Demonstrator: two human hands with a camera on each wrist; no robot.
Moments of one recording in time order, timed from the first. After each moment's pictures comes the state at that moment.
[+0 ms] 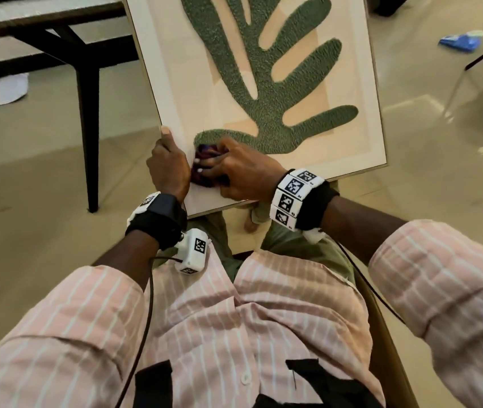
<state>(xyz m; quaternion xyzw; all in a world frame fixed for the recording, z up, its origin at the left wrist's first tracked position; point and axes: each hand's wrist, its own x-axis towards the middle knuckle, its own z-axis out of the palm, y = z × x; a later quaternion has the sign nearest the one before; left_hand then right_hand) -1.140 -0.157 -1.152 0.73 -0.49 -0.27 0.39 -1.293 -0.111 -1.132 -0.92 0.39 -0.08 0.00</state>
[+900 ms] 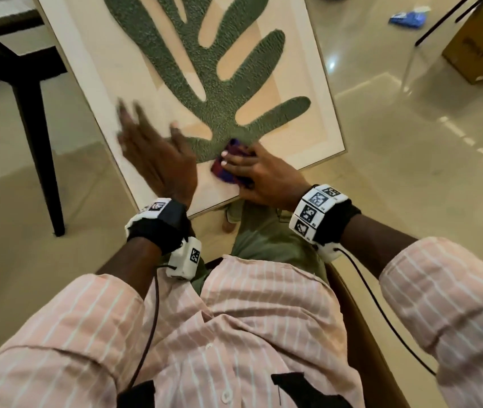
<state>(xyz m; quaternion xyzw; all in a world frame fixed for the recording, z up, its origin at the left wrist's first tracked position) -1.216 -0.153 -1.157 0.63 -0.63 0.08 0.44 -1.399 -0.075 -1.162 -0.84 0.51 -0.17 0.01</state>
